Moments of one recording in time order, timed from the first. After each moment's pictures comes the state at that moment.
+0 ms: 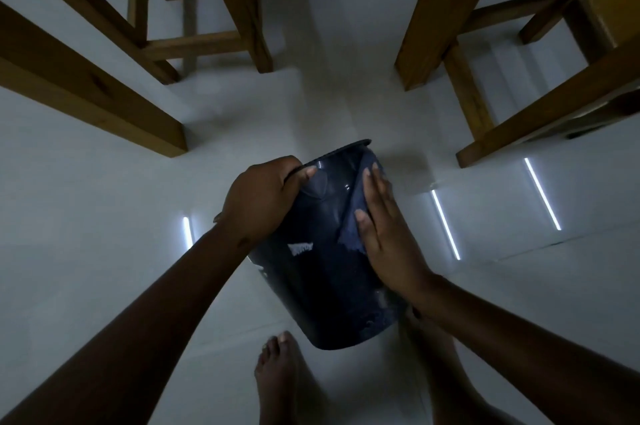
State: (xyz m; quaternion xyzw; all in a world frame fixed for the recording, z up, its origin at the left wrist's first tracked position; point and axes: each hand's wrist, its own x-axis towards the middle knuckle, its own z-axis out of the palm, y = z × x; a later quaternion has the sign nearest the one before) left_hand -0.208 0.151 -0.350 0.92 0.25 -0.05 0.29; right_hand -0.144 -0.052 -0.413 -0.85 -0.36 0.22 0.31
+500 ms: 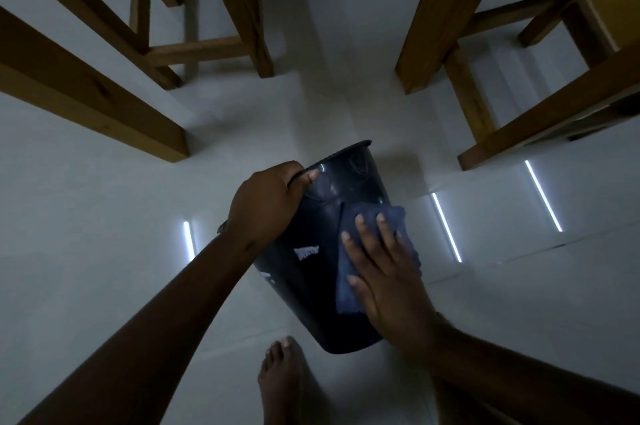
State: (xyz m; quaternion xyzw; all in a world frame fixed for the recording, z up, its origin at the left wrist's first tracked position) left_hand -0.209 0.148 -0.354 0.92 0.27 -0.05 0.29; right_hand -0.193 -0.084 -0.416 -0.85 -0.46 0.15 0.19
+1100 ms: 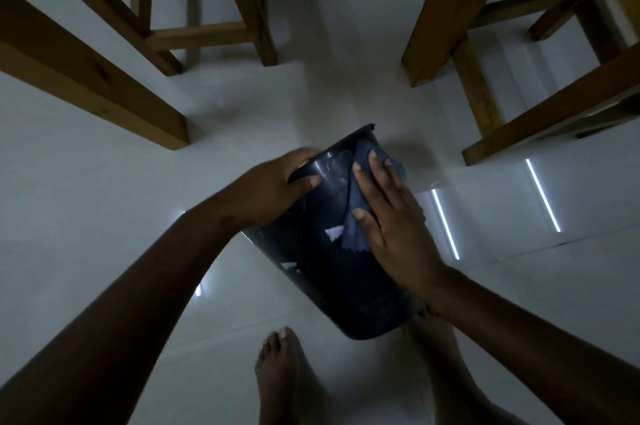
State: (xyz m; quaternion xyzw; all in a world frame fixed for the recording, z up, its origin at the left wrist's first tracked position) left_hand -0.204 0.155 -0.327 0.85 0.22 -0.21 0.43; right_hand -0.136 -0.048 -0.402 -0.85 -0.41 0.18 0.26
